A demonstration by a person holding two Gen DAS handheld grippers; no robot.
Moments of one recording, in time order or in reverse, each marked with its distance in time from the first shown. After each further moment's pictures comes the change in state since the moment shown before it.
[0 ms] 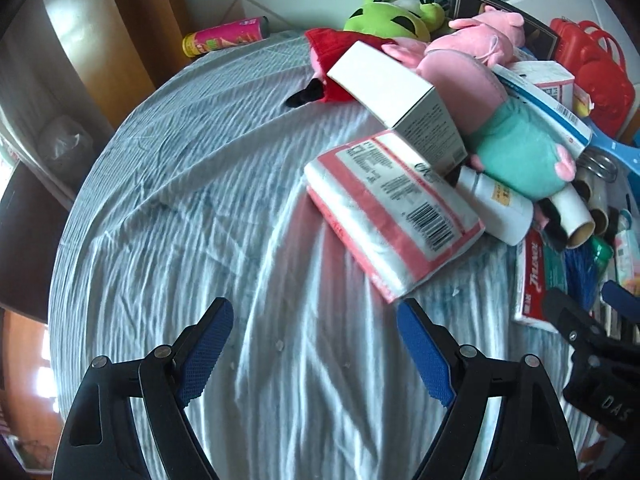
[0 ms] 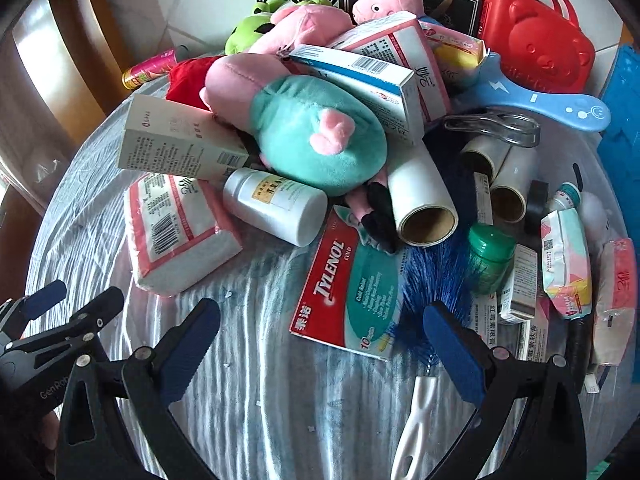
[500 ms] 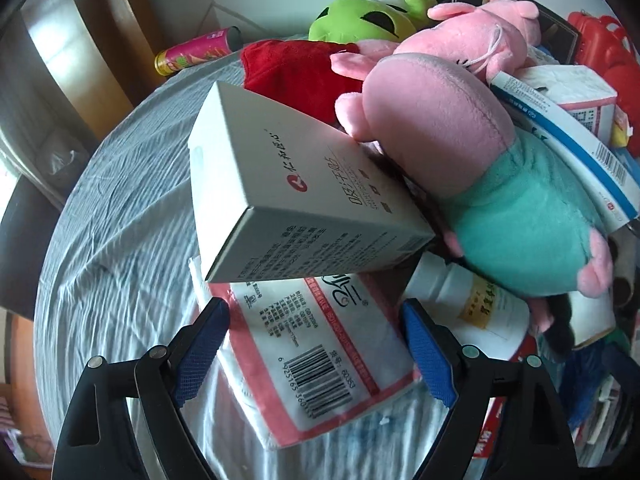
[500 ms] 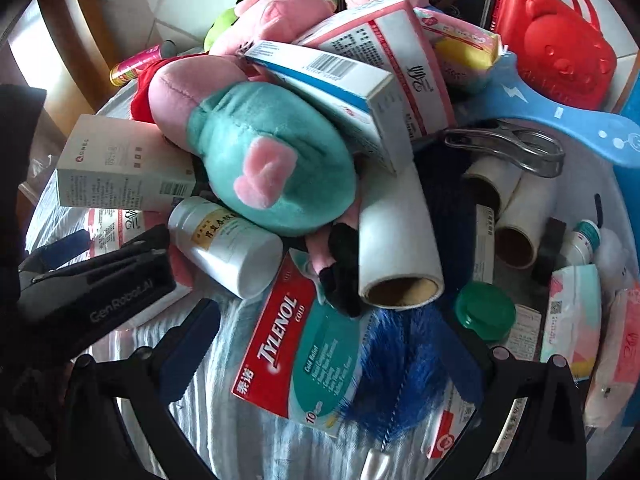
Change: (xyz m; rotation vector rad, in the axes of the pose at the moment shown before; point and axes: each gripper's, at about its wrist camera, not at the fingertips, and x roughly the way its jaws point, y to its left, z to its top) left arm 0.054 -0.071 0.059 -0.005 -0.007 0.087; right arm 0.039 -0.022 0.040 -0.055 0.030 0.043
